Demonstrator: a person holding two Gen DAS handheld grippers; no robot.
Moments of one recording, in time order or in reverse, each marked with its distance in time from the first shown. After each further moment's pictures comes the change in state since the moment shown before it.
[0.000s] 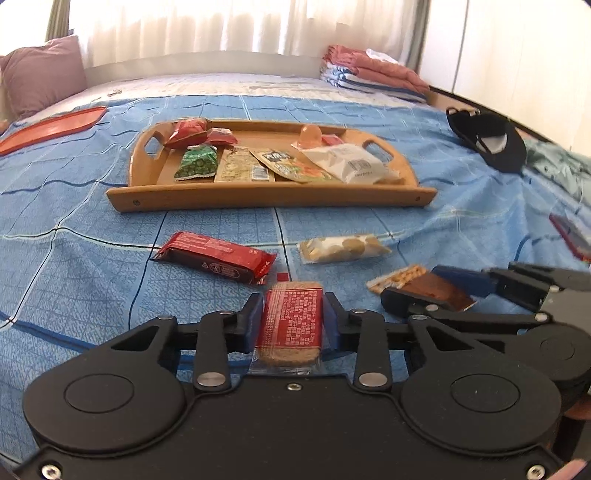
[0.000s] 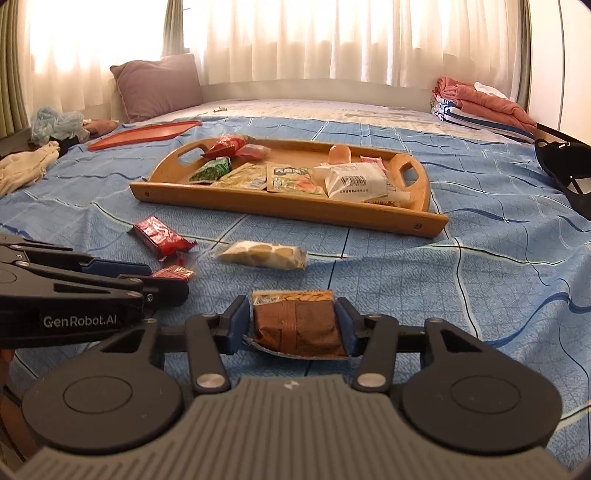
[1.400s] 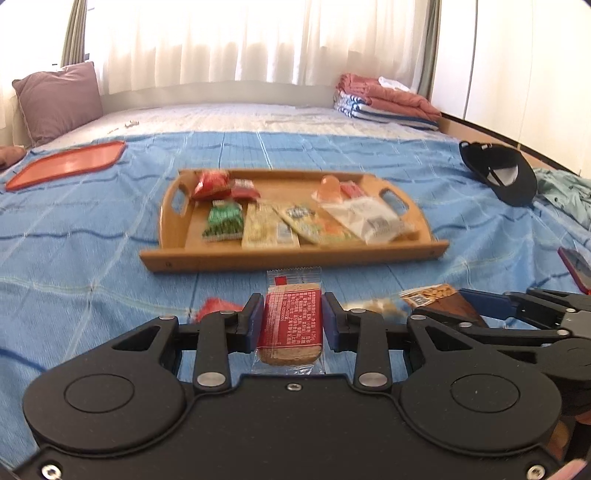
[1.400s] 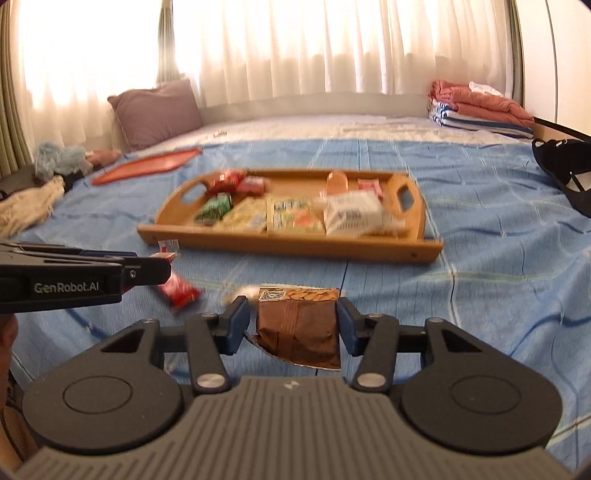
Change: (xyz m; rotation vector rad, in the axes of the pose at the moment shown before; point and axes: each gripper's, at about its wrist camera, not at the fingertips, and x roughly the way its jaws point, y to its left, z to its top) left arm -0.025 0.010 0.046 0.009 -0.085 0.060; right arm -0.014 -0.012 0.030 0.078 -0.051 0.036
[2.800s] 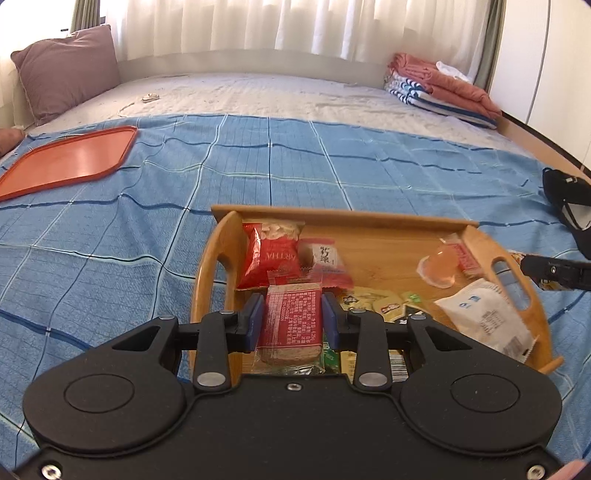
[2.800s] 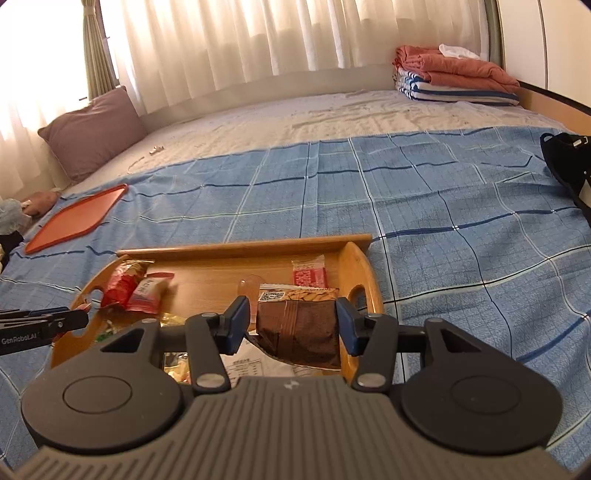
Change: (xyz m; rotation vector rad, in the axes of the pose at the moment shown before) left arm 0.183 0.094 0.128 -0.074 0.129 0.075; right arm 0.157 -0.100 0.149 0.149 0.113 -0.069
